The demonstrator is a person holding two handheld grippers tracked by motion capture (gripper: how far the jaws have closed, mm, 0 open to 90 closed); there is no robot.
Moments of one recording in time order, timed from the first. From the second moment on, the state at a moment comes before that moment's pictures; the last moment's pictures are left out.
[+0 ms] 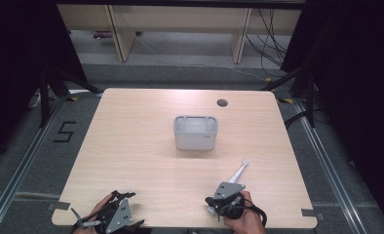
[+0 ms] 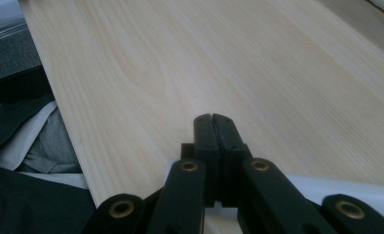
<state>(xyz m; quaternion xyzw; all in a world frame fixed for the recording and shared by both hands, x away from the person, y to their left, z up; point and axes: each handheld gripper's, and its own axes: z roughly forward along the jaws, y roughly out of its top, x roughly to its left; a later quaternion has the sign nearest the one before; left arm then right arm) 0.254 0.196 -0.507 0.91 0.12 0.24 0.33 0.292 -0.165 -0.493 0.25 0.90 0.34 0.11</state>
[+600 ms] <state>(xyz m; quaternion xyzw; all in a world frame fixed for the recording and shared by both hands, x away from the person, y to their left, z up) 0.254 0.197 -0.506 0.91 0.12 0.24 0.32 0.283 -0.181 -0.494 0.27 0.90 0.33 0.10</state>
